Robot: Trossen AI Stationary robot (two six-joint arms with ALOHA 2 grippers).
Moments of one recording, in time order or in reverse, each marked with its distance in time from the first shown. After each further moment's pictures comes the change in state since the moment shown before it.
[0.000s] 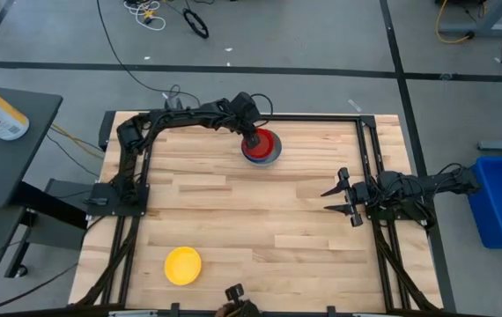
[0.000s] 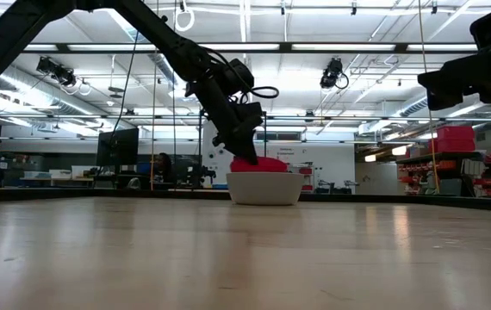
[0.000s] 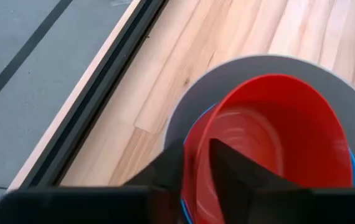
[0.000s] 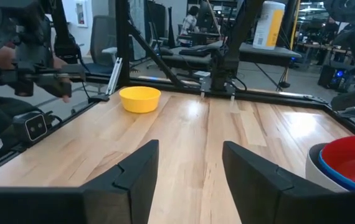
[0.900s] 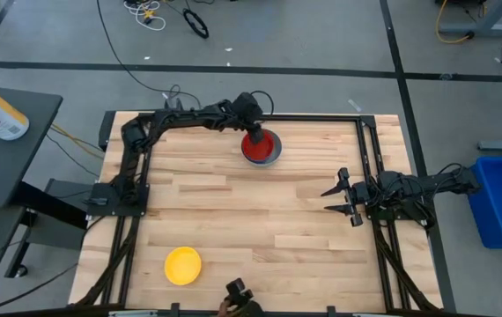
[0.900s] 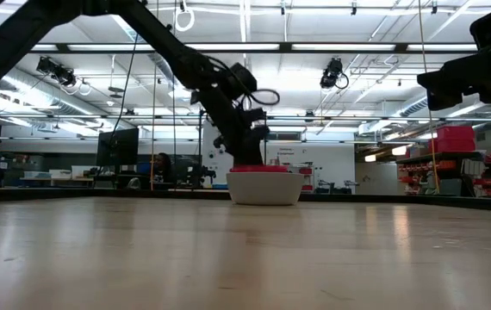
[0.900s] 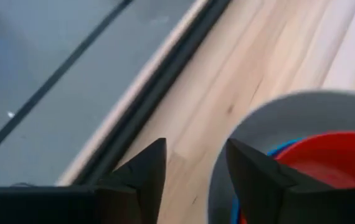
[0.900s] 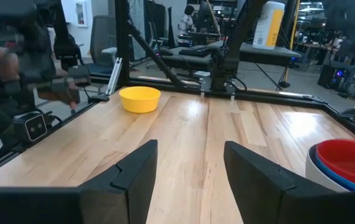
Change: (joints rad) left arm 0.000 0.054 0.001 0.137 -0.141 -0.041; right arm 0.000 0.000 0.000 0.000 0.000 0.000
